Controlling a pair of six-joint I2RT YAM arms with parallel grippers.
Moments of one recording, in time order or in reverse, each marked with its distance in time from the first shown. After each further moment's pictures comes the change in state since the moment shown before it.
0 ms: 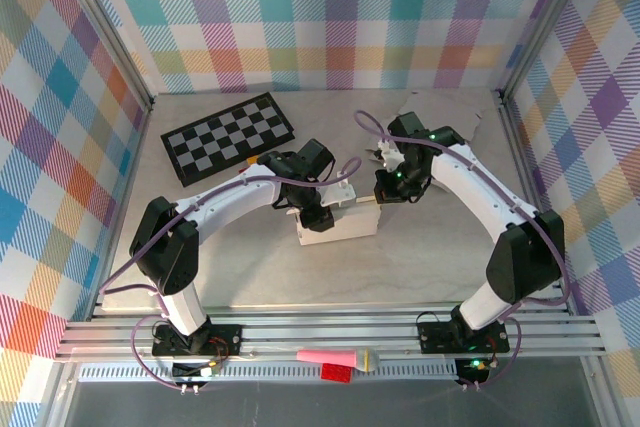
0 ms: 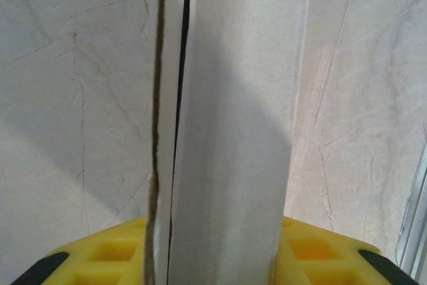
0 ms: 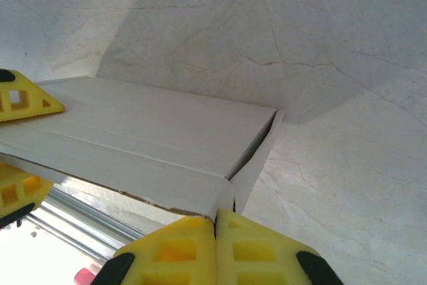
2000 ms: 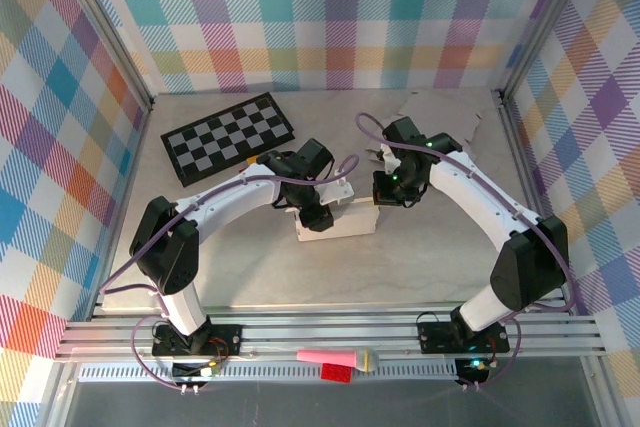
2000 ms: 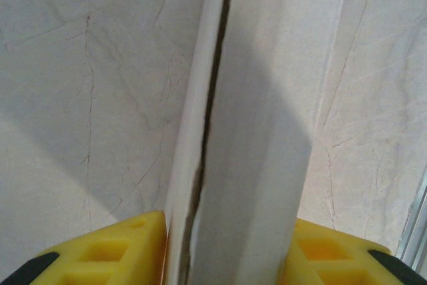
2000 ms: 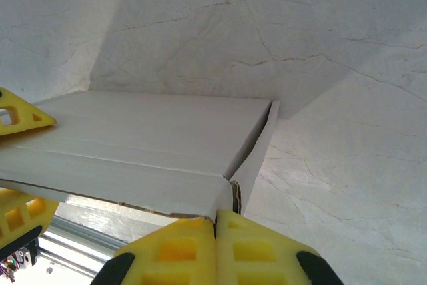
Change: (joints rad) left arm 0.006 0.002 0.000 -0.003 -0.023 -0.055; right arm 0.048 -0.043 -0.046 0.056 0.075 0.185
